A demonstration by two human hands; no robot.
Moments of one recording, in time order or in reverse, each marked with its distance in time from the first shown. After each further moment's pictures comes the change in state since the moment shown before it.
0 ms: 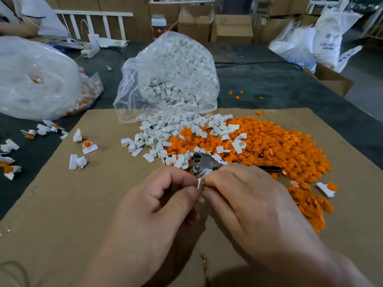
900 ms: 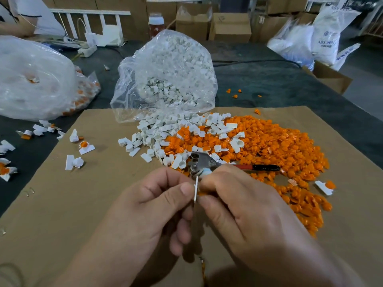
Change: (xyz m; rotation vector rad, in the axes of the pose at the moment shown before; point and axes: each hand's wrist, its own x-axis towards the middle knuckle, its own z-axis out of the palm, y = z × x) left_hand 0.006 -0.004 -0.006 -0.398 -0.204 -0.209; right_hand -0.008 0.001 0.000 0.303 -0.038 -0.011
